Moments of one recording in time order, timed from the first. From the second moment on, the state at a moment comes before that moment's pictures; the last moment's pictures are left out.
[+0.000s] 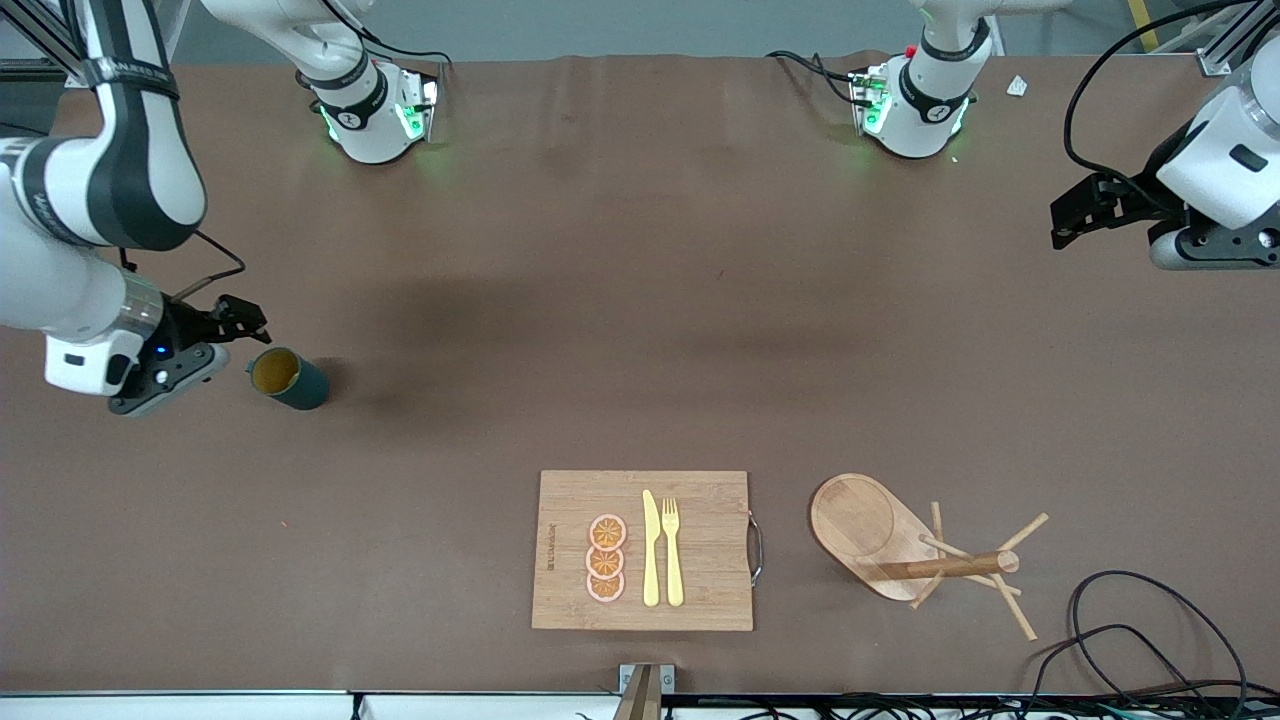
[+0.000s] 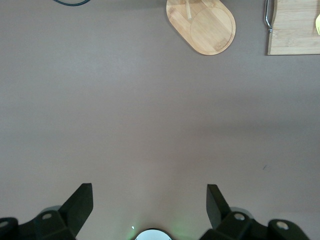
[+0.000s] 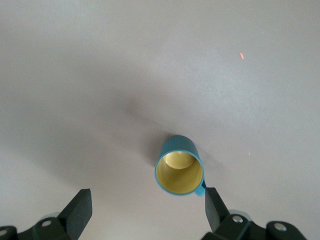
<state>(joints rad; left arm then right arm) -0.01 0.03 -0.15 -1.46 0.04 1.42 -0.12 0.06 0.13 -0.11 -1.86 0.06 1.89 -0.59</state>
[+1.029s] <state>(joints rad) -0.01 0.03 -0.15 -1.46 0.04 1.42 -0.12 0.04 0.08 -0.09 -1.53 0.02 1.51 -0.24</state>
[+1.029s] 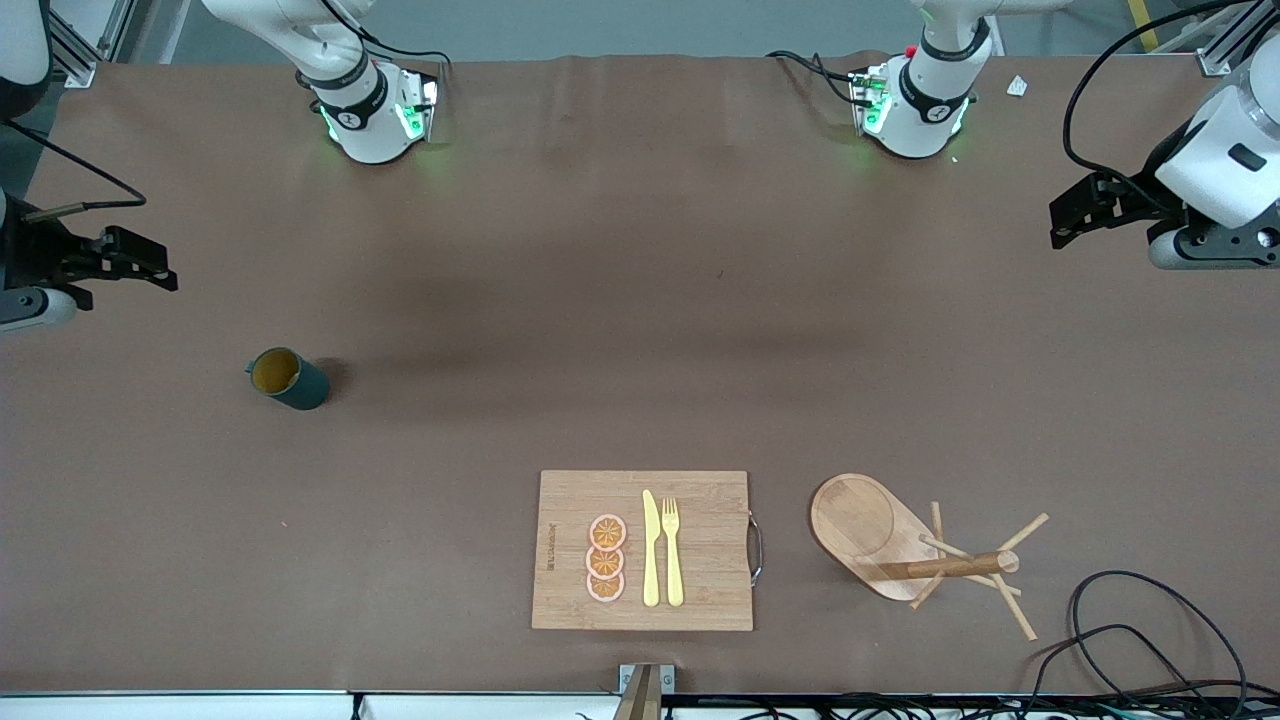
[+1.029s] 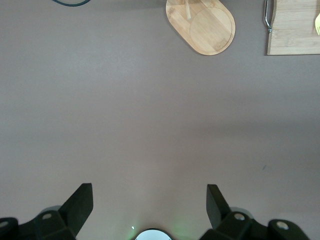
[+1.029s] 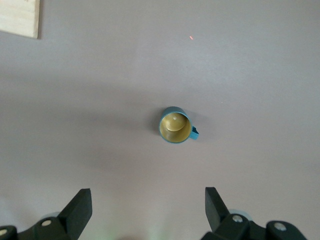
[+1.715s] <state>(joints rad) -0.01 0.03 -0.15 -1.46 0.04 1.42 -0.12 0.10 0.08 -0.09 -1.47 -0.01 1.47 -0.06</state>
